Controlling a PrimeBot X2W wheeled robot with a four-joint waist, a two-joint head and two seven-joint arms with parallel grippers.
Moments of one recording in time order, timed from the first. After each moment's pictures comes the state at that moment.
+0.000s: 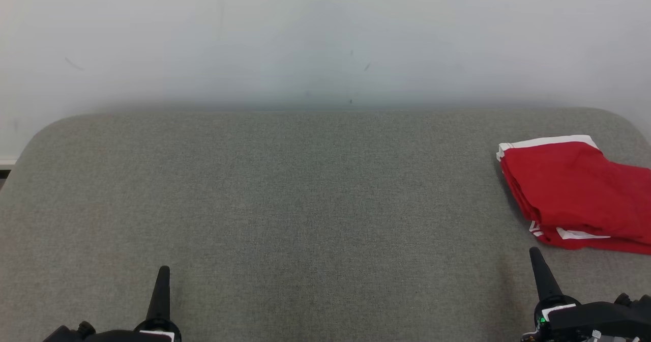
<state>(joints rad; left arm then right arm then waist) -0.06 0.06 0.01 0.24 -1.29 -0.13 -0.02 -0.04 -0.05 -0.14 0.22 1.20 0.13 0.08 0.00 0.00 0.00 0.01</state>
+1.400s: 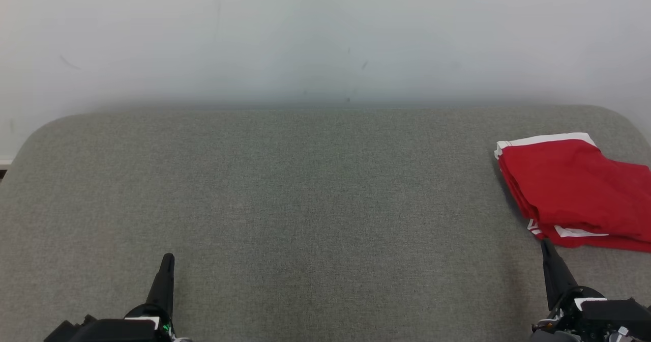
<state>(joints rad) -0.11 0.05 0.02 0.25 -1.57 -0.13 0.05 -0.06 -0.05 -0.19 0.21 1.55 0.13 0.15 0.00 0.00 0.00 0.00</state>
